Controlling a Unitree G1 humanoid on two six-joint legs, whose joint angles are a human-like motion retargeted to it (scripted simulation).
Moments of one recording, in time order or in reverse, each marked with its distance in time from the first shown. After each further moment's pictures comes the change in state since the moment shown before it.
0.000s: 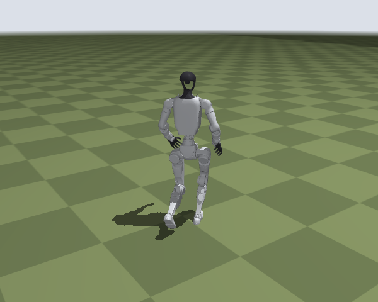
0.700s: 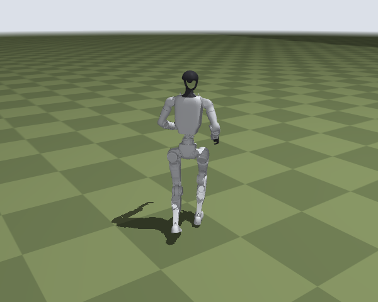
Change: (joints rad) left arm -0.047 0.087 0.047 -0.518 -0.035 -0.059 0.100; right arm 0.130 -0.029 -0.091 -0.449 0.281 -0.078 0.009; waist -0.132 -0.045 0.008; left_leg 0.112 -0.123 0.073 -0.461 -0.063 0.022; right_leg -0.063 -0.148 0.016 0.086 0.032 0.043
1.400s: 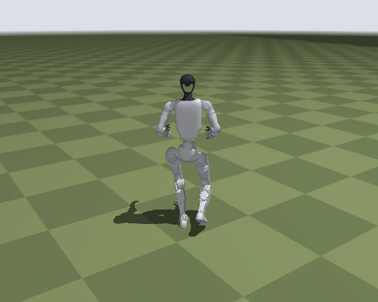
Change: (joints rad) left arm 0.198 0.003 0.126 -0.089 -0.063 -0.006 0.184; right arm -0.100 0.084 0.010 -0.069 0.049 -0.041 -0.100; waist 0.117 -0.210 0.108; left_leg -0.292 -0.196 0.107 0.152 -0.407 0.287; right_leg 0.256 -0.378 0.006 0.566 -0.049 -0.044
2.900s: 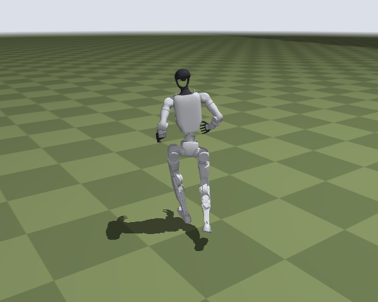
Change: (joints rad) left arm 0.239 0.030 0.052 -0.068 -0.221 0.004 -0.171; right arm 0.158 -0.092 -0.060 -0.112 0.119 0.014 0.105; waist 0.075 -0.002 -0.065; left_leg -0.153 0.188 0.156 -0.417 0.337 -0.170; right_leg 0.253 0.130 -0.140 -0.695 0.290 0.170
